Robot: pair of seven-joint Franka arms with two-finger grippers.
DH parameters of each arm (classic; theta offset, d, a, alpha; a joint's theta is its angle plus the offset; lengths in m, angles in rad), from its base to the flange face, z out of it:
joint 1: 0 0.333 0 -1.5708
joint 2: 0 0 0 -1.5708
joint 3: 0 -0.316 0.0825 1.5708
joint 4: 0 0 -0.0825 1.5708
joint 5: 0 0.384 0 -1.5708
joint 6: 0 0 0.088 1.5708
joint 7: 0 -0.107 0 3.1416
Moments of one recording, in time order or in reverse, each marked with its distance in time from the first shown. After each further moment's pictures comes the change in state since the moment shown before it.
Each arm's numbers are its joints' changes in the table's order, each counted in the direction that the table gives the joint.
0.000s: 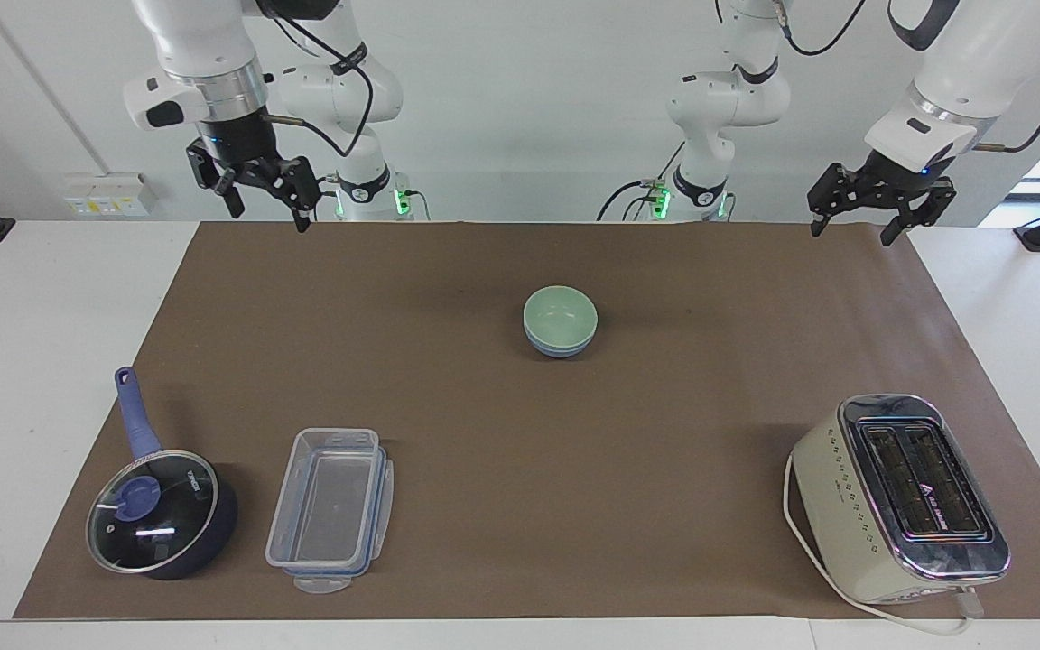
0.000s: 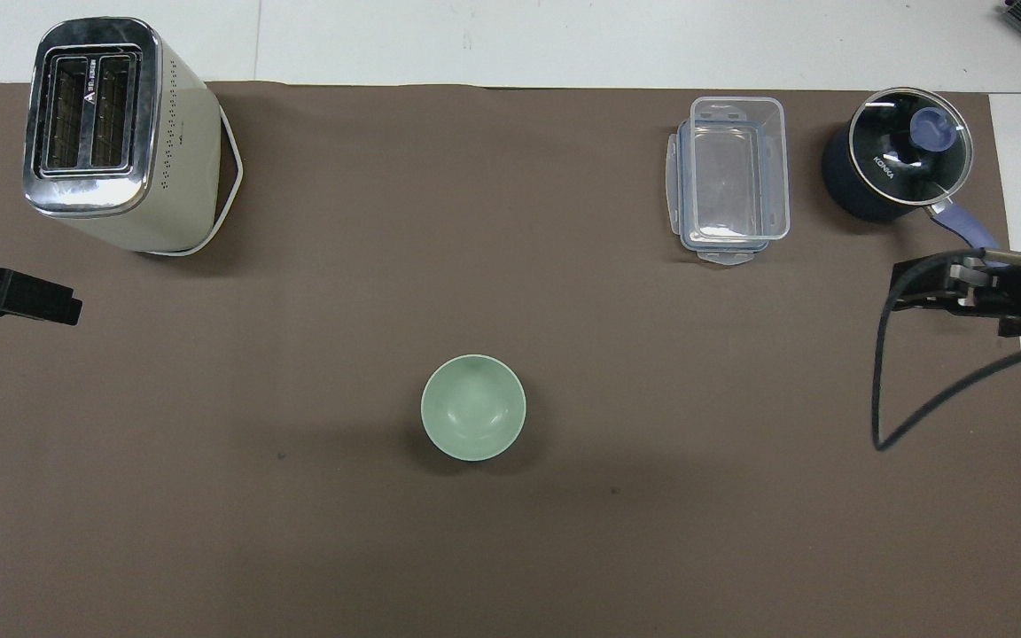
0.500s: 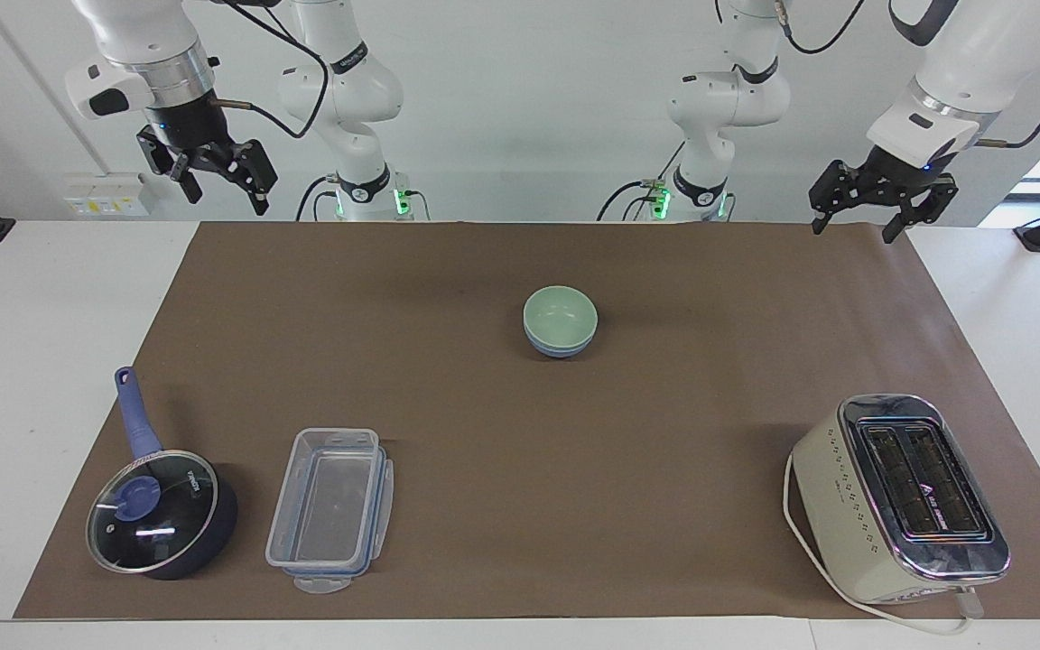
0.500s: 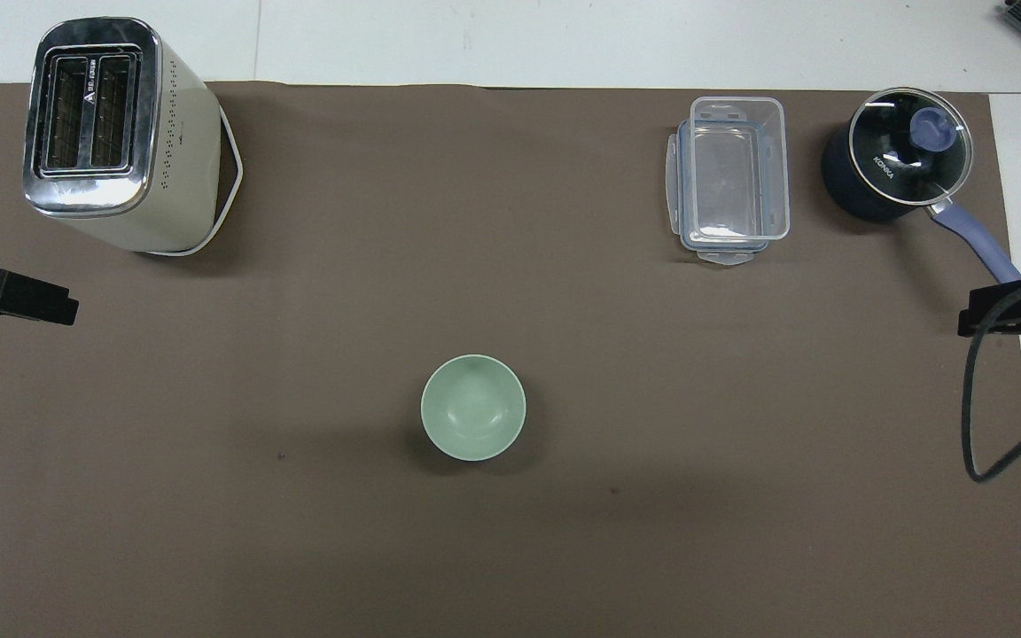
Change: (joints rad) left arm 0.001 -0.003 0.000 0.000 0.000 -0.001 0.006; right arm 0.003 -0.020 0.066 0.000 0.014 0.056 0.105
